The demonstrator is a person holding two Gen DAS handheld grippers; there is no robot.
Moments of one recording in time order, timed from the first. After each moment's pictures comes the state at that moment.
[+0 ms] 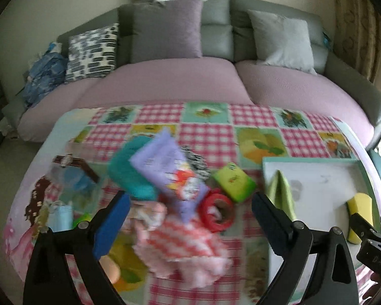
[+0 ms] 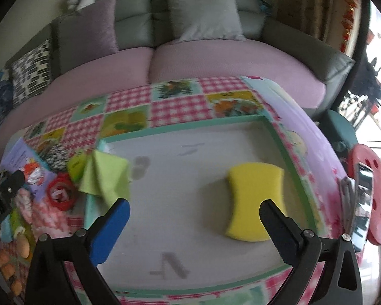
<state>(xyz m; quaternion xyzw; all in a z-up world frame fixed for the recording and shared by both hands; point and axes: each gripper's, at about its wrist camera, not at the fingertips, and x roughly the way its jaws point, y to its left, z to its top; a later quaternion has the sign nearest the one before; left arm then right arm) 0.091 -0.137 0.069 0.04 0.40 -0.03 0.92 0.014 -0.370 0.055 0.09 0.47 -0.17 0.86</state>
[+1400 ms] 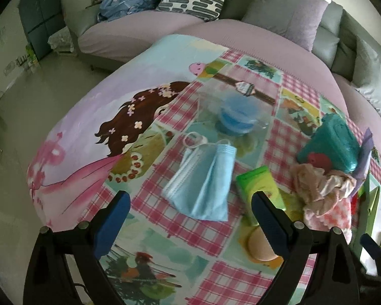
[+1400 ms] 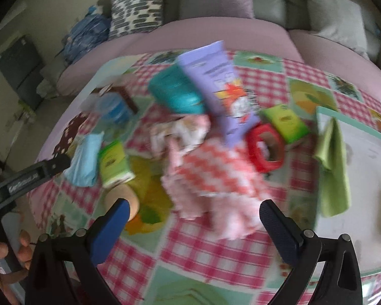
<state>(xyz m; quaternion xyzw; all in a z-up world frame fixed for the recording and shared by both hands) 0.070 0.103 0.014 -0.10 0.50 0.12 0.85 0.049 -0.137 0.012 0.04 0.52 0.10 0.85</state>
